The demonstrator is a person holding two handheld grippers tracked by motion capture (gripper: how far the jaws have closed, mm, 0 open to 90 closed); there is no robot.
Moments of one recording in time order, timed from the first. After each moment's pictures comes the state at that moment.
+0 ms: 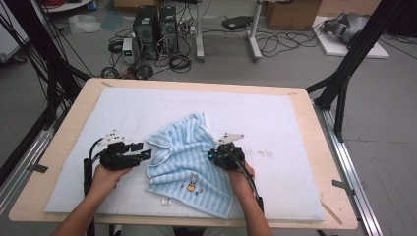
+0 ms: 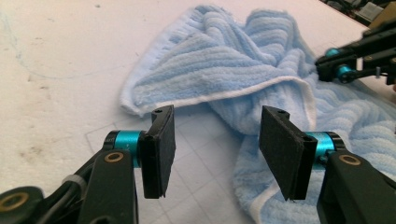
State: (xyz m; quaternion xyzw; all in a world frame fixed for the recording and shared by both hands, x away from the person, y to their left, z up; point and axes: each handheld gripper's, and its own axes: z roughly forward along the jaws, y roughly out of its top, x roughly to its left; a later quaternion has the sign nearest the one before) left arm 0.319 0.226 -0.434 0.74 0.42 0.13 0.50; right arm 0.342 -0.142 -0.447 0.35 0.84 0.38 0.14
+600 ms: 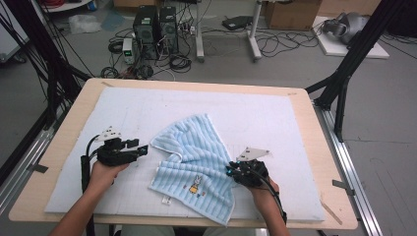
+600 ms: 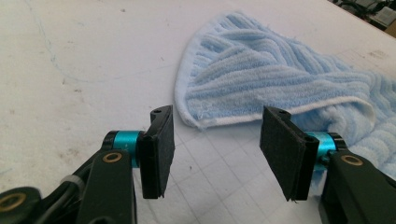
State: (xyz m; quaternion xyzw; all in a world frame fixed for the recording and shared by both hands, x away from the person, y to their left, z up) left arm 0.330 0.235 -0.433 0.74 0.43 0.14 0.50; right arm 0.290 -0.199 -0.434 0.34 0.85 0.37 0.15
